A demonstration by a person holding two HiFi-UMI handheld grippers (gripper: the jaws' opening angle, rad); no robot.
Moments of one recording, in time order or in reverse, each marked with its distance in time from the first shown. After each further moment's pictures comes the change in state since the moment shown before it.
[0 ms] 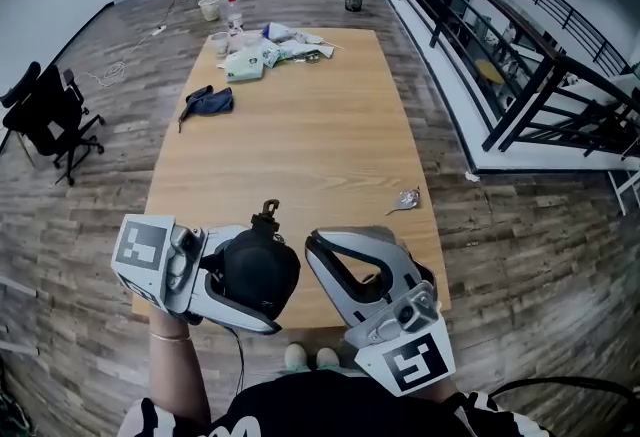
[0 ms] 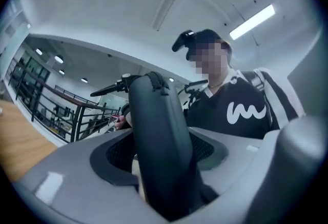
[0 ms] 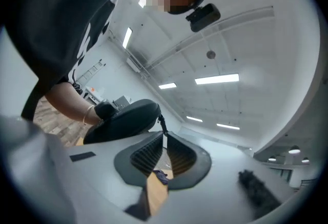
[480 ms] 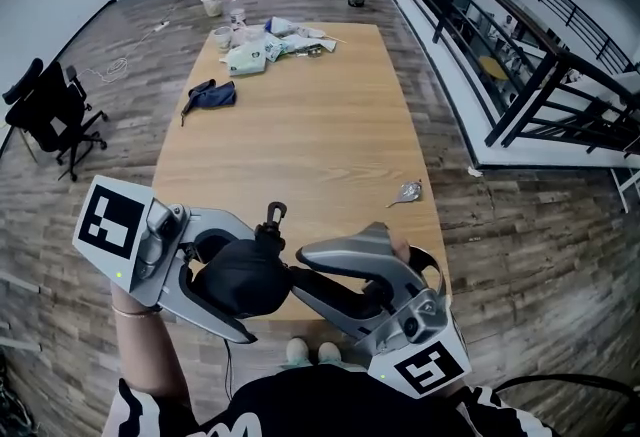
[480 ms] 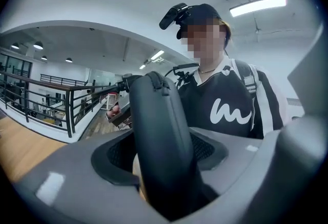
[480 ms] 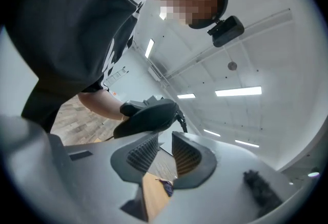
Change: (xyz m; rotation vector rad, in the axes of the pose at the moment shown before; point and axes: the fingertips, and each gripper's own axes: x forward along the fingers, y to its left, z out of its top) left arm 0.001 -0.033 0.008 0.029 0.364 -0.094; right arm -0.012 0.028 0.035 -0.116 -0.124 0.198
